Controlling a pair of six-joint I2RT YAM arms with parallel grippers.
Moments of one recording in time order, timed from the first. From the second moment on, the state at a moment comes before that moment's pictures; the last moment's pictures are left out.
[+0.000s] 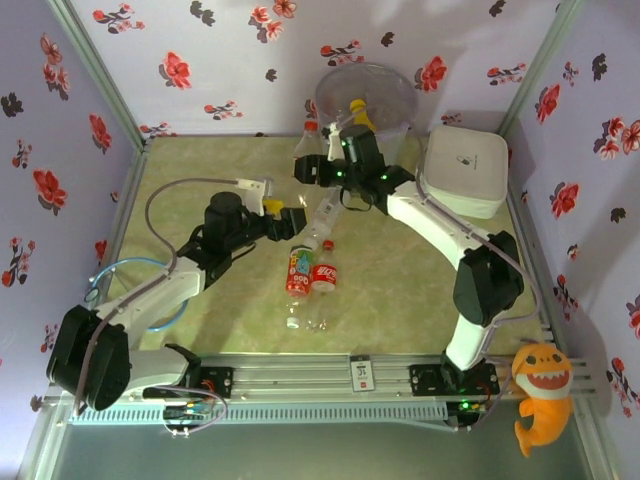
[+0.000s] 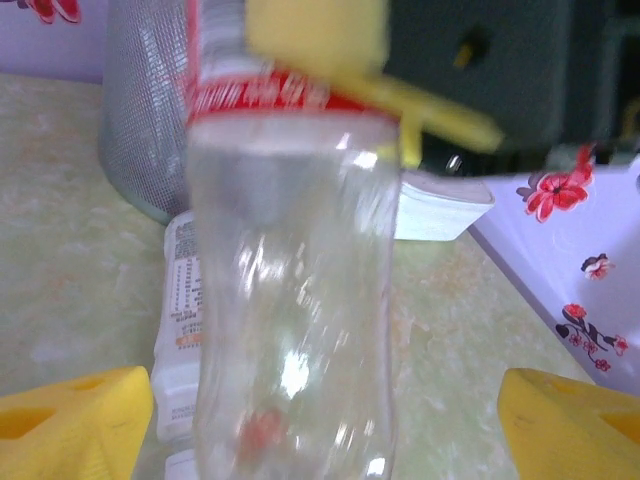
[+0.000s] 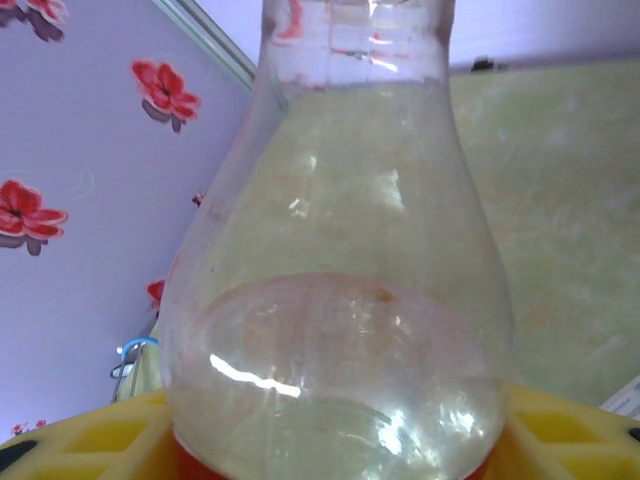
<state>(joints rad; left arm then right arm) -0.55 1.24 0.76 0.19 0.30 -0.44 0.60 1.76 1.57 -0.28 -0.31 0.50</state>
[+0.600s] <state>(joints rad) -0.55 1.28 0.76 -0.06 0.29 -0.44 0.39 1.65 1.83 -0.36 -0.17 0.33</state>
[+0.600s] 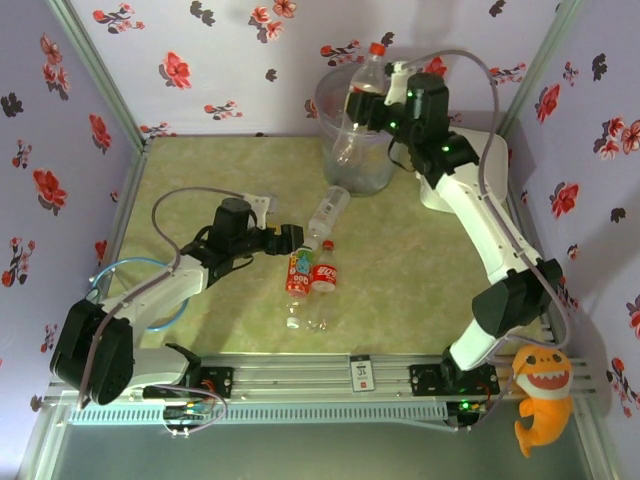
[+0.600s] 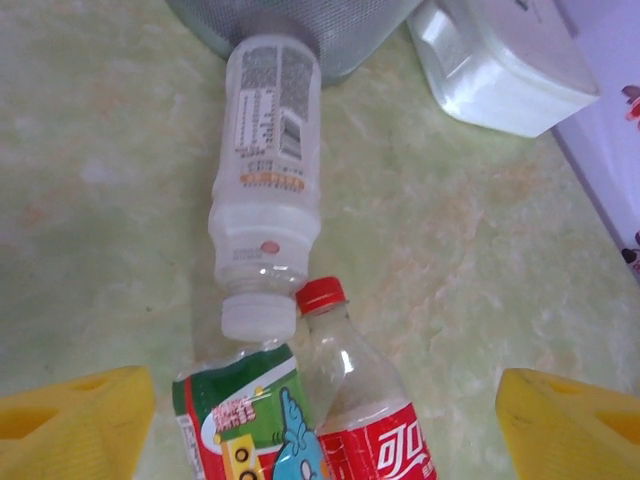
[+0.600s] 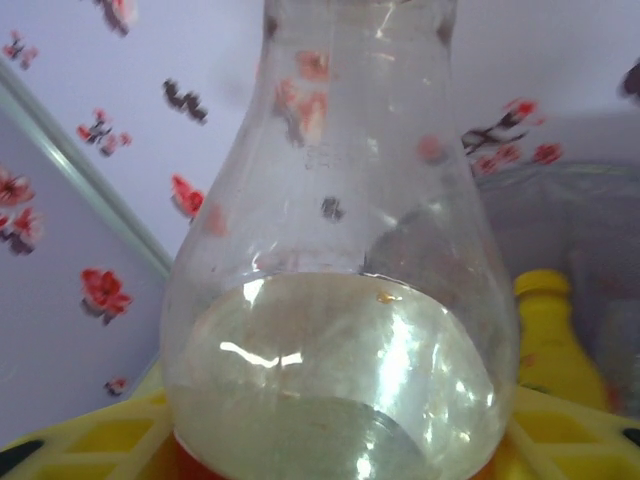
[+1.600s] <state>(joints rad) -0.59 1.34 0.77 -0.30 0.23 -0.44 0.27 2.21 2.50 -0.63 0.09 0.10</state>
